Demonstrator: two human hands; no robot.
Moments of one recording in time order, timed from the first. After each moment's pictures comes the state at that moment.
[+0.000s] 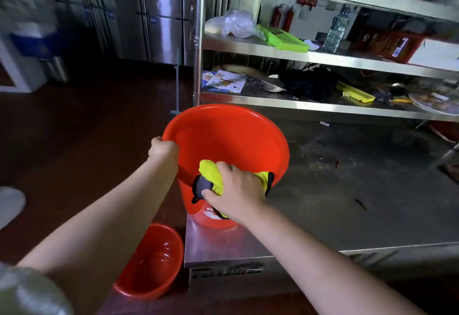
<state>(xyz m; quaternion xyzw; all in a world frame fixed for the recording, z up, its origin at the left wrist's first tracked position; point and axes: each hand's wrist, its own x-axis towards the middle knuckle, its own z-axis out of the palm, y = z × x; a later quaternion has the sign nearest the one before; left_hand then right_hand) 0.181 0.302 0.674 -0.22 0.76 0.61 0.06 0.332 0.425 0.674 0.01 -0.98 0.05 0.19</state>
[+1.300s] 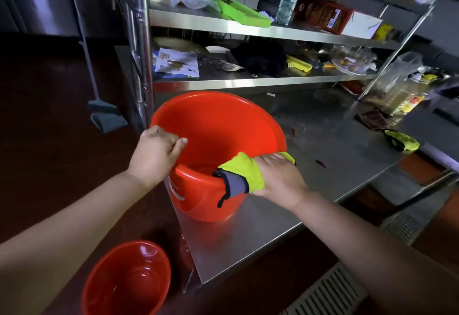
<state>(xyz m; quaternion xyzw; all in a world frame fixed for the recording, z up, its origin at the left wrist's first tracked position) 0.086 0.273 0.662 0.47 0.81 0.35 -0.09 0.288 0.454 0.674 -0.07 -0.97 -0.08 0.21</state>
